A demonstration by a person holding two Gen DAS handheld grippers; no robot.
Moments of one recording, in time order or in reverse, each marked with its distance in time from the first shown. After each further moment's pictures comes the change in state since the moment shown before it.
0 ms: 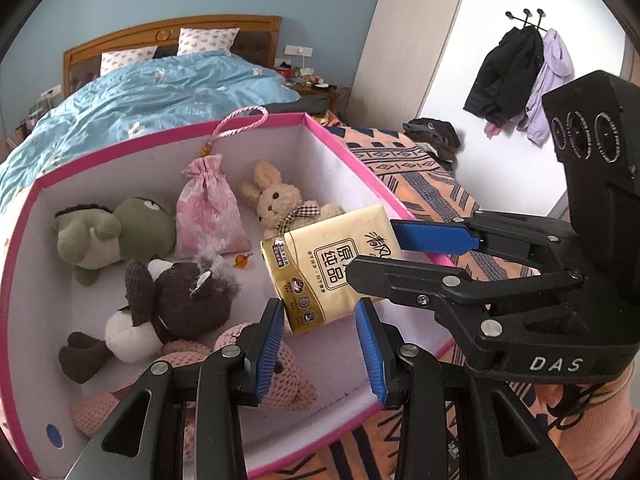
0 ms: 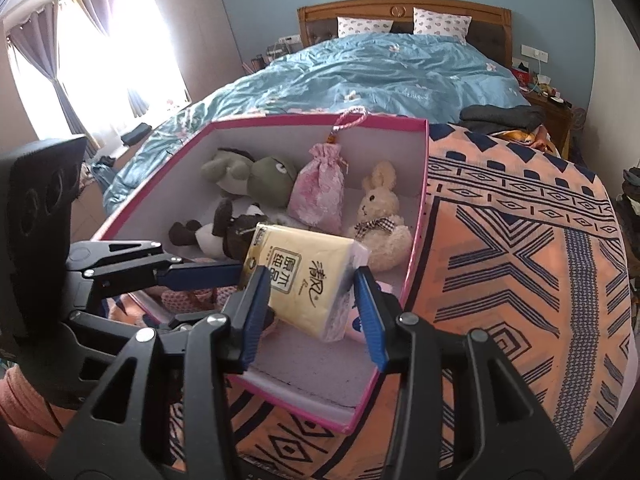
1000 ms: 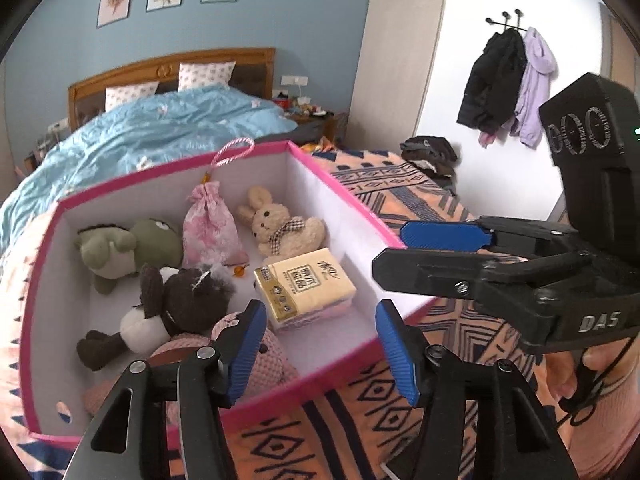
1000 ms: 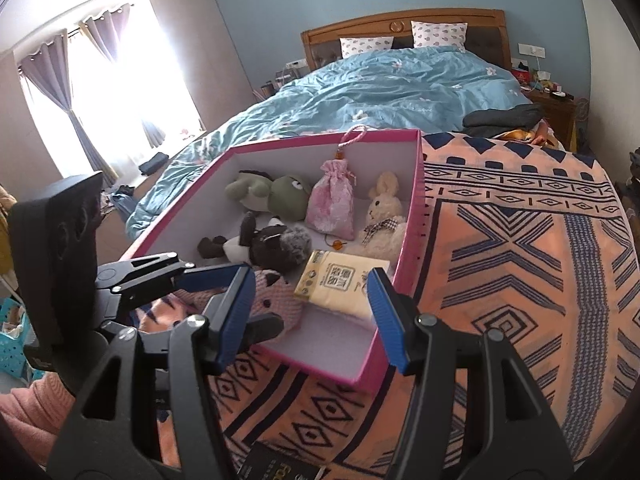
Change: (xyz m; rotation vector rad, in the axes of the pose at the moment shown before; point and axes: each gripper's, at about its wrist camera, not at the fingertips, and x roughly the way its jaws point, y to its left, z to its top) left arm -0.035 -0.030 -0.022 0.073 -0.126 0.041; right arm -0.041 -0.003 -0.021 0.057 -0.108 0.097
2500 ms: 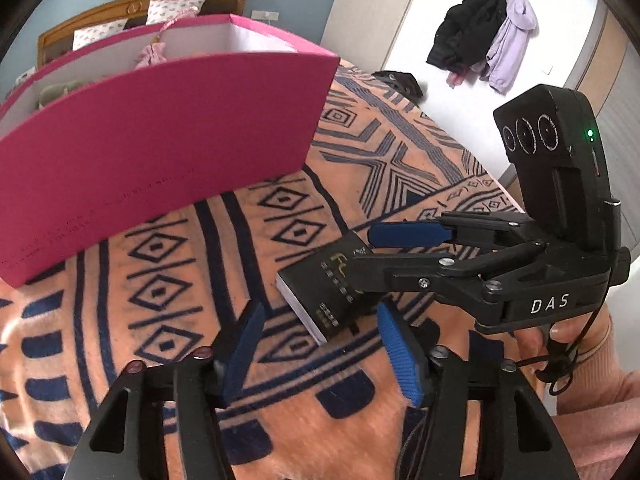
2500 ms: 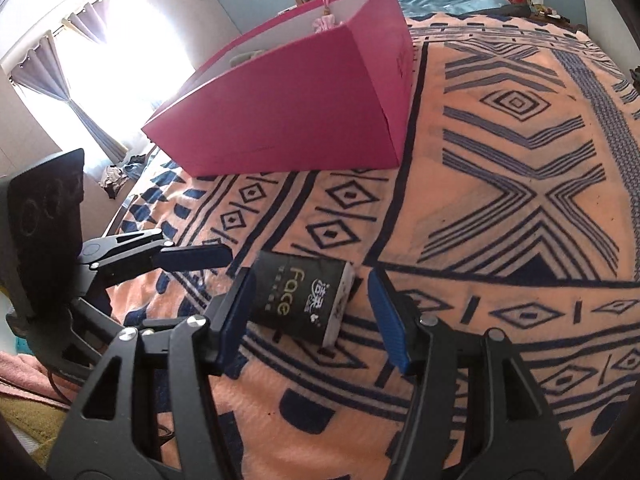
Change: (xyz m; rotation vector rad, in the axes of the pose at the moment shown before) left arm 0.003 -0.049 -0.118 -0.034 0.247 -0.155; right arm -0.006 -0.004 -0.143 0.139 0.193 0.070
